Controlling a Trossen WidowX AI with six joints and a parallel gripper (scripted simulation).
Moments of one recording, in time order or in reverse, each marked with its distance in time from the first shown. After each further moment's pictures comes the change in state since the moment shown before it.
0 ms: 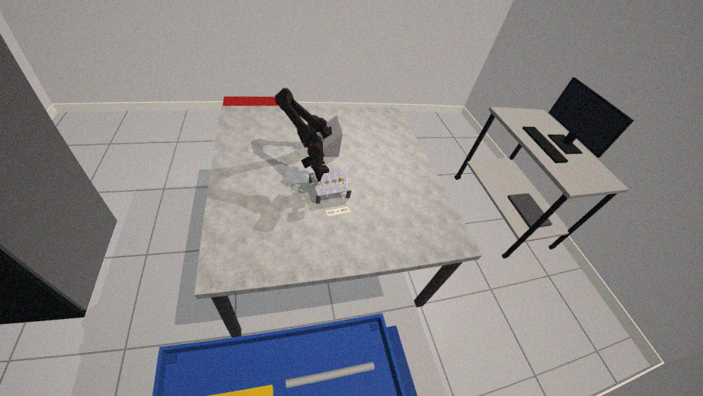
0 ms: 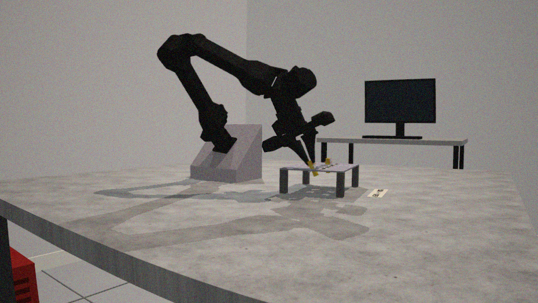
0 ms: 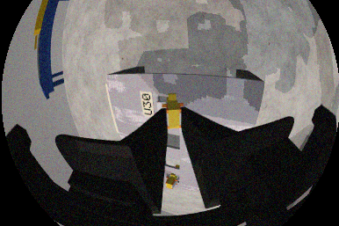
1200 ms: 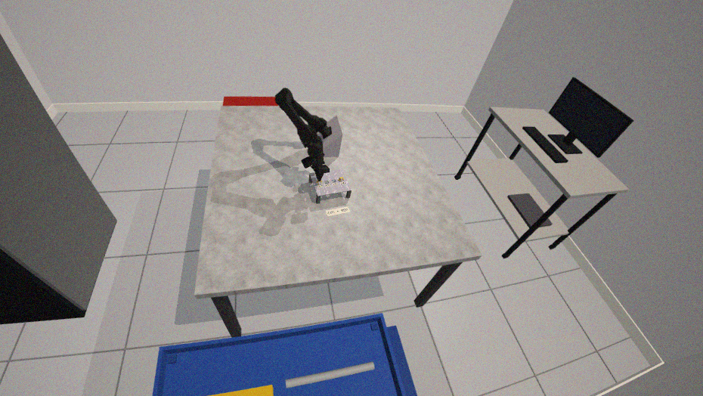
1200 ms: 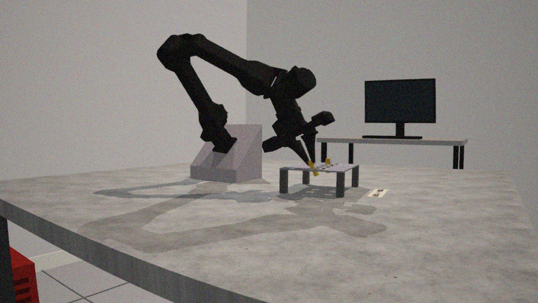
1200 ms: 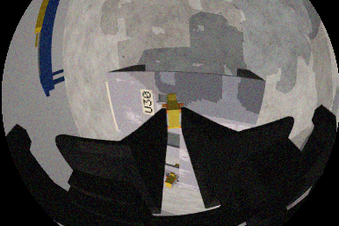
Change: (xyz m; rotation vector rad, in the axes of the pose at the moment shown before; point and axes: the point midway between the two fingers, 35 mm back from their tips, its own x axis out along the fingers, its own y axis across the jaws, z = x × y) arm 0.000 0.000 -0.001 -0.010 0.008 0.007
